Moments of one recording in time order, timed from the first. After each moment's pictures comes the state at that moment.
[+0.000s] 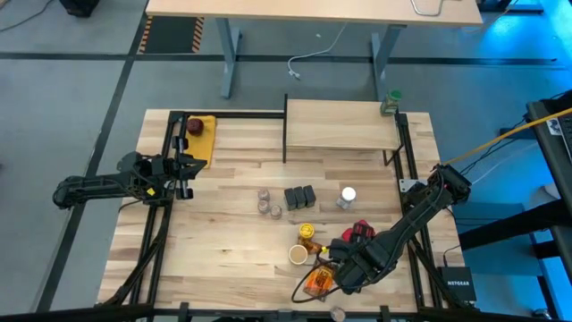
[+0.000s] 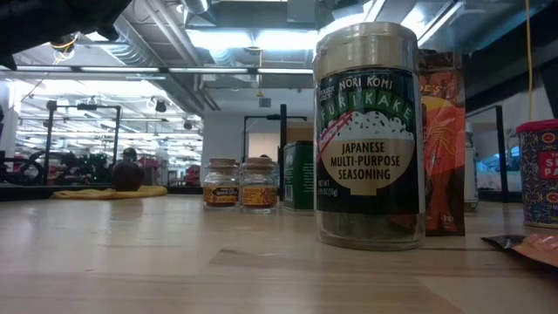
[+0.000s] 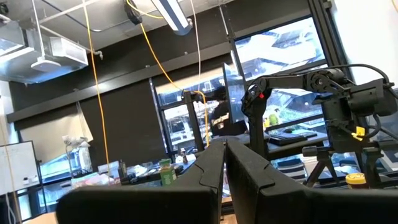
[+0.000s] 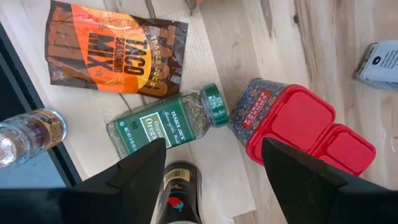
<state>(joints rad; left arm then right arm) 0.13 0.13 0.11 0.46 0.03 0.26 0.72 1.81 1.54 -1.26 0.10 1.02</state>
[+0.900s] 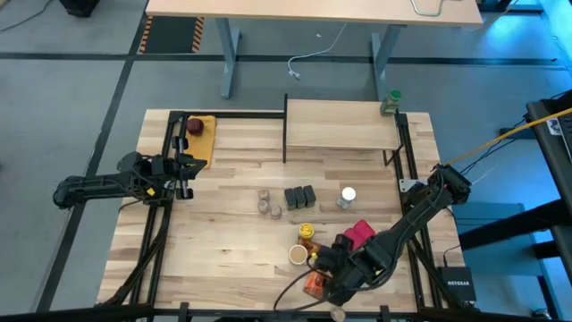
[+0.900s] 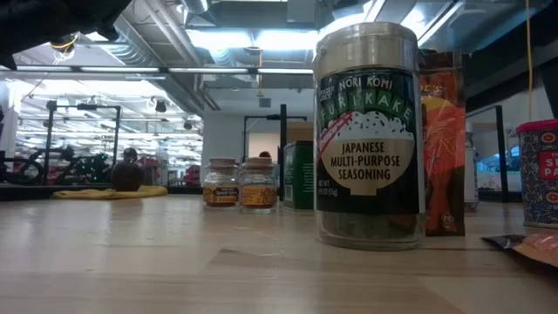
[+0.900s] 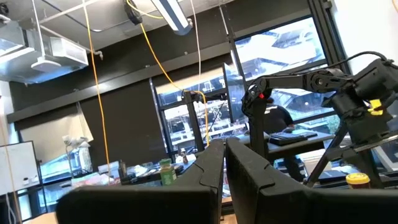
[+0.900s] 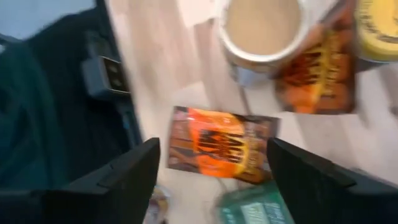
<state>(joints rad) 0.13 0.13 0.11 0.46 0.03 0.26 0.72 1.81 1.54 -0.86 0.20 1.03</state>
